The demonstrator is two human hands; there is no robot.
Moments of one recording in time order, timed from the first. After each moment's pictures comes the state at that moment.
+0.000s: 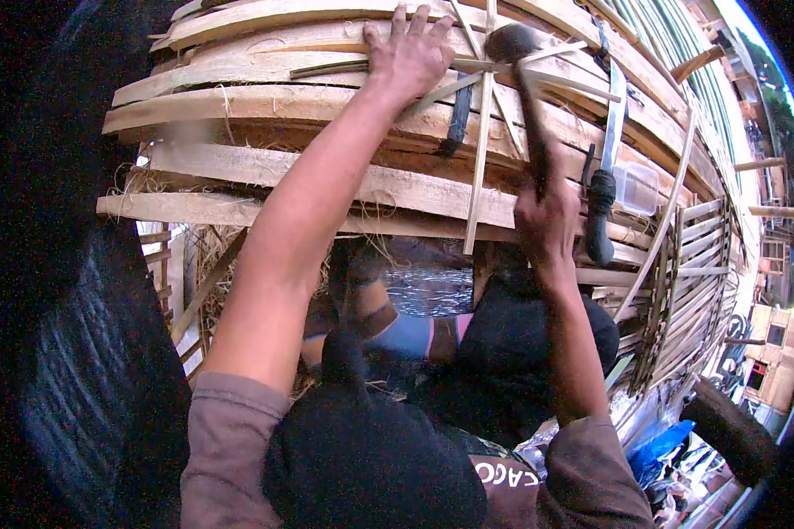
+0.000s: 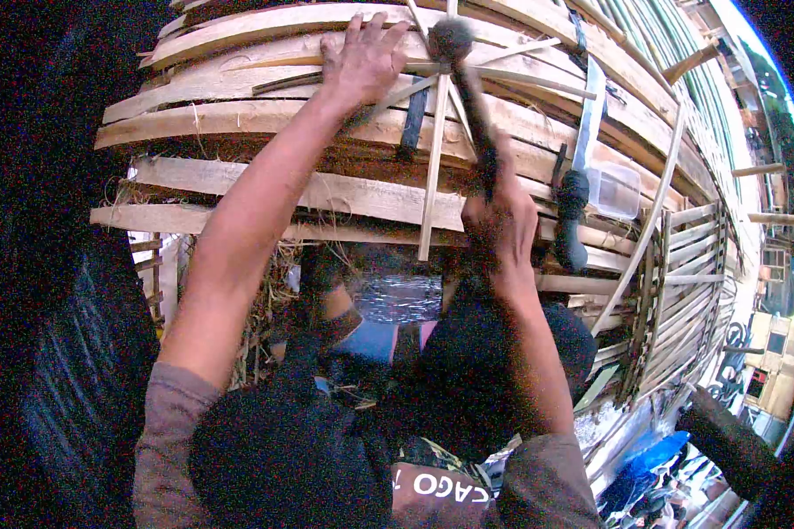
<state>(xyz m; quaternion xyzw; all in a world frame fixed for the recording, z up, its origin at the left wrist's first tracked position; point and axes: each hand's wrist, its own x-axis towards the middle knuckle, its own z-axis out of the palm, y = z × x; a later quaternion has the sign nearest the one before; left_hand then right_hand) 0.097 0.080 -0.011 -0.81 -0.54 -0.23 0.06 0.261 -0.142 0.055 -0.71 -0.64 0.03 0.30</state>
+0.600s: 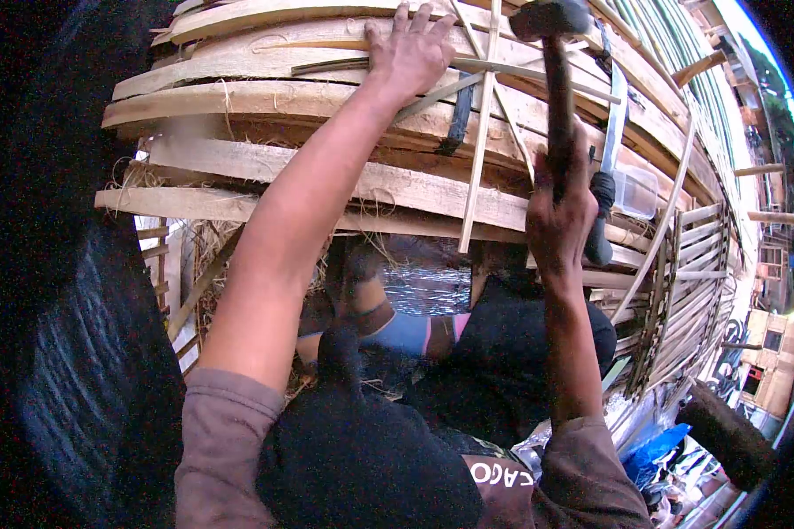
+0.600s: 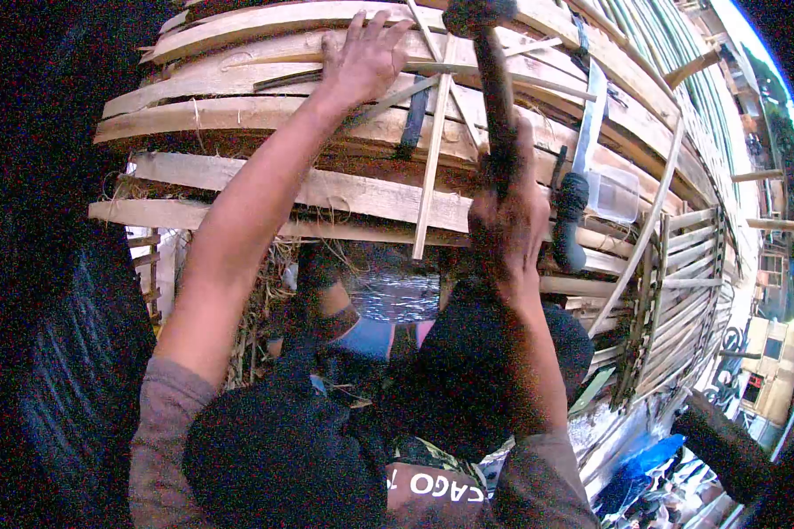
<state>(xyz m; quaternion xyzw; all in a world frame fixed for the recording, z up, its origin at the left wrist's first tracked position) 0.093 0.067 0.007 -0.81 -0.53 -0.25 0.05 0.251 -0.144 0.077 -0.70 -0.62 0.03 0.36</state>
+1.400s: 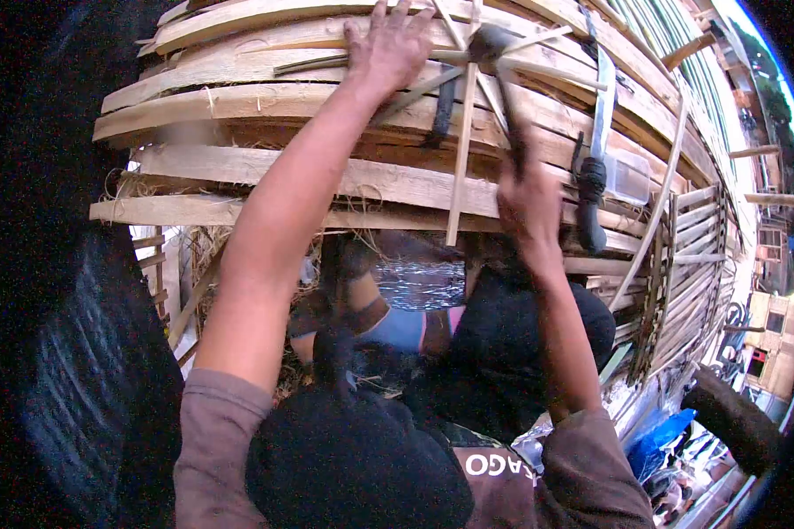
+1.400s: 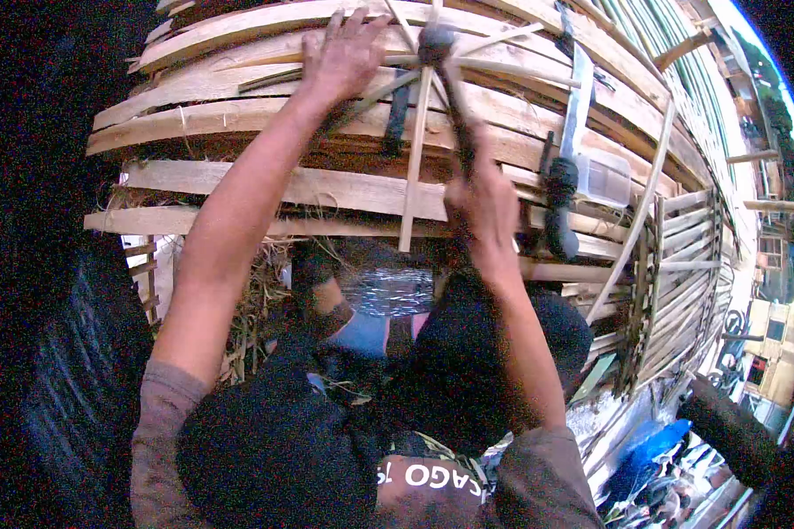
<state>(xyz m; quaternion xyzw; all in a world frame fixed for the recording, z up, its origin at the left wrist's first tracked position) 0.094 0.059 0.004 -0.81 -0.53 -0.26 0.04 0.255 -0.138 0.058 -0.75 -0.62 0.06 0.22</state>
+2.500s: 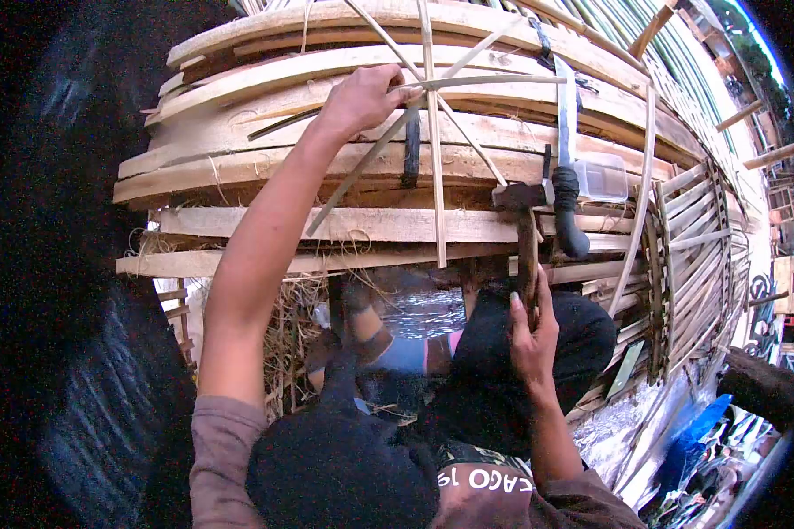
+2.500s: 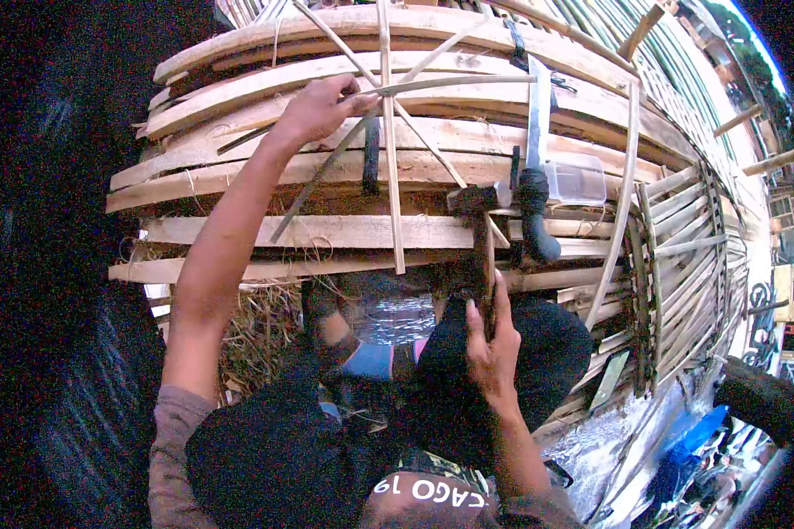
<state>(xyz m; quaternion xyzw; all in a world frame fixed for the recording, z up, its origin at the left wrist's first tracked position) 0.090 0.052 0.079 -0.84 -0.47 -0.19 -0.20 0.264 -0.301 0.055 -0.77 -0.40 0.27 0.42</state>
